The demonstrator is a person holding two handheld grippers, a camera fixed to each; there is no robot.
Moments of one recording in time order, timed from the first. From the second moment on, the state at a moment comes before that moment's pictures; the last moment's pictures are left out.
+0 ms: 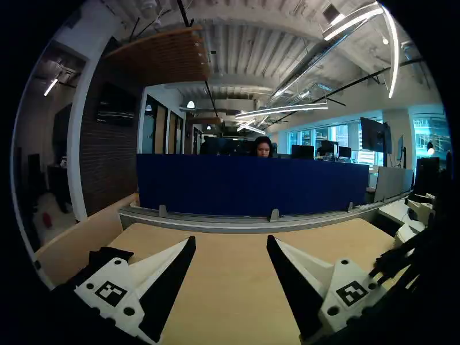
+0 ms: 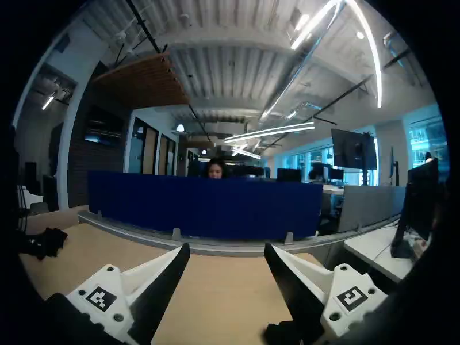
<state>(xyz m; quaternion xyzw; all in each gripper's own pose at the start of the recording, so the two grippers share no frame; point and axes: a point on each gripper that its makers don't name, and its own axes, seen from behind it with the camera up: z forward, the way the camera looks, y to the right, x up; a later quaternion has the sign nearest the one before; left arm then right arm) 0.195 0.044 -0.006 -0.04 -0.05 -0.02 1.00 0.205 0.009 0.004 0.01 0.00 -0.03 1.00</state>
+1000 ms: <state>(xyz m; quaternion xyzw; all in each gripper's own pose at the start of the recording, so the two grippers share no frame) 0.149 0.010 -0.002 0.00 -0.01 0.02 1.00 0.217 -0.035 -0.004 0.02 -0.02 0.02 1.00</state>
